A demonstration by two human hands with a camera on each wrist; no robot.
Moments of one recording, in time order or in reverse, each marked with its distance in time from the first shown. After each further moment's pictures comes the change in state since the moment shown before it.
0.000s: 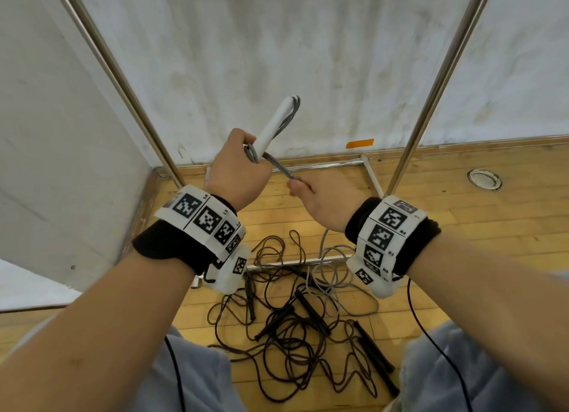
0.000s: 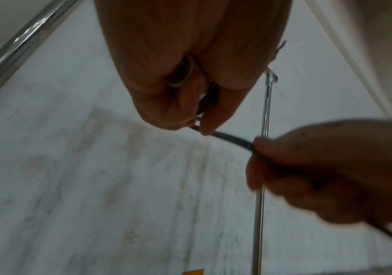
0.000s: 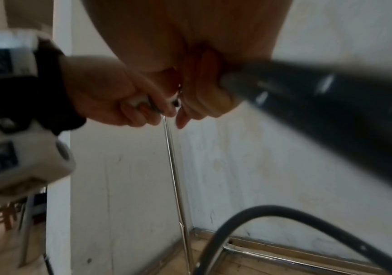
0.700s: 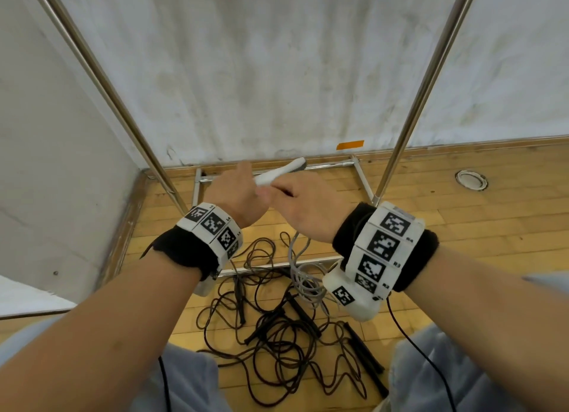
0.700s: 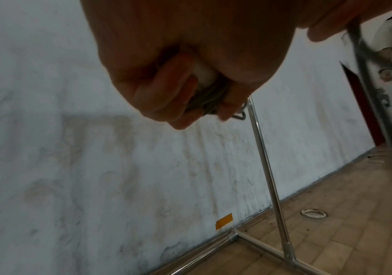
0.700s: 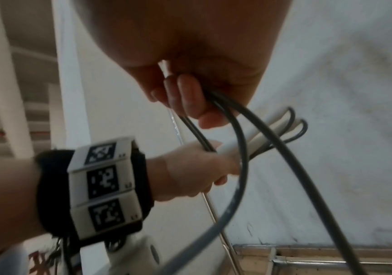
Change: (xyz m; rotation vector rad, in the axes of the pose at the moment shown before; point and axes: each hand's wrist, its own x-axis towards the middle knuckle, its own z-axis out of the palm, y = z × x) left_hand 0.009 -0.034 0.035 0.665 -0.133 0.066; right_hand -0.016 -0.025 -0.010 0.214 -0.019 -0.110
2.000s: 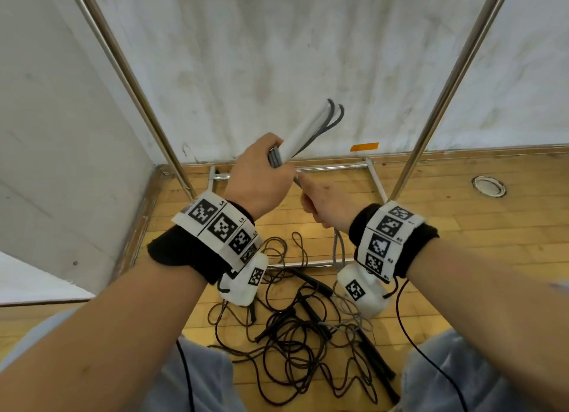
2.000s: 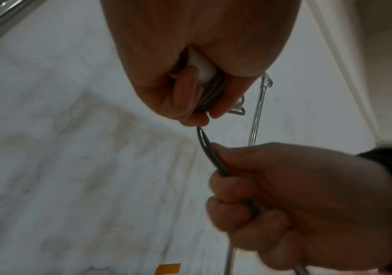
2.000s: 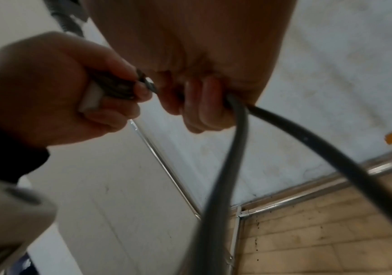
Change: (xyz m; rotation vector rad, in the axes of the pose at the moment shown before) left_hand -0.023 0.022 -0.048 -0.699 0.150 0.106; right_hand 0.021 0.037 0.017 0.273 -0.033 0.367
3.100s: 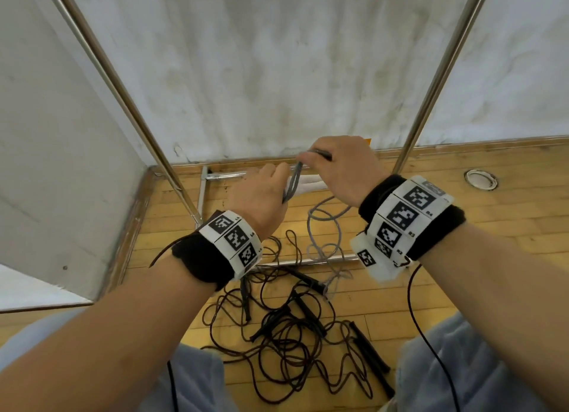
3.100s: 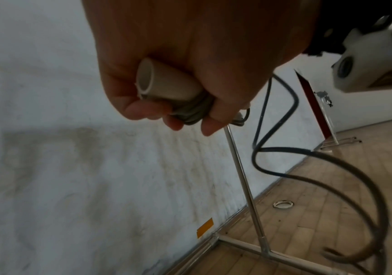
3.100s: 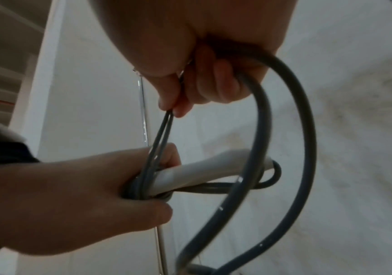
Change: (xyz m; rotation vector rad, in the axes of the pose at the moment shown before) left_hand -0.010 -0.030 0.032 0.753 -0.181 0.258; right_hand -0.007 -0.014 -0.047 -0.446 0.349 -0.343
